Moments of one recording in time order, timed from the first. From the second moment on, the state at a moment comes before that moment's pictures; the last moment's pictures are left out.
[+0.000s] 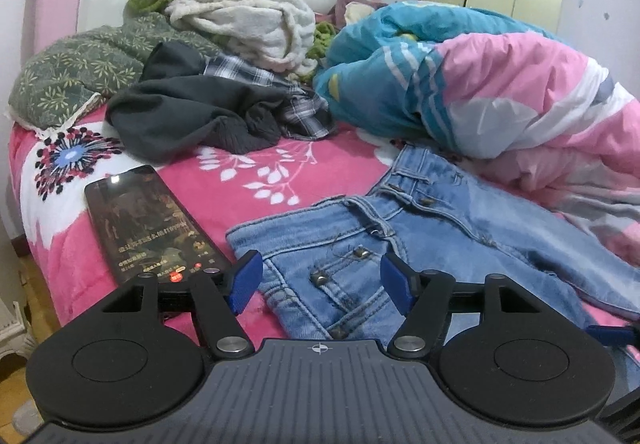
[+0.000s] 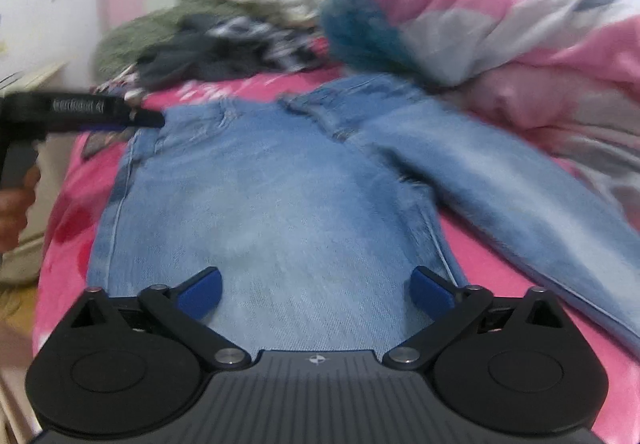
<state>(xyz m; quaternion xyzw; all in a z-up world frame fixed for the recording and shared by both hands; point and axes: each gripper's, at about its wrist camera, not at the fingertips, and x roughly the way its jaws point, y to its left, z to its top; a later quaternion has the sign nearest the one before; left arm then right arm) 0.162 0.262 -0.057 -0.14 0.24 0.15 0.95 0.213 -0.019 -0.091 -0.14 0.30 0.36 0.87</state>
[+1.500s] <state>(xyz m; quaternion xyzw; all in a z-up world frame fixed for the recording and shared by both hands) 0.143 0.283 -0.042 -0.30 0.18 0.06 0.93 0.162 0.019 -0.054 -0.26 0.15 0.30 0.91</state>
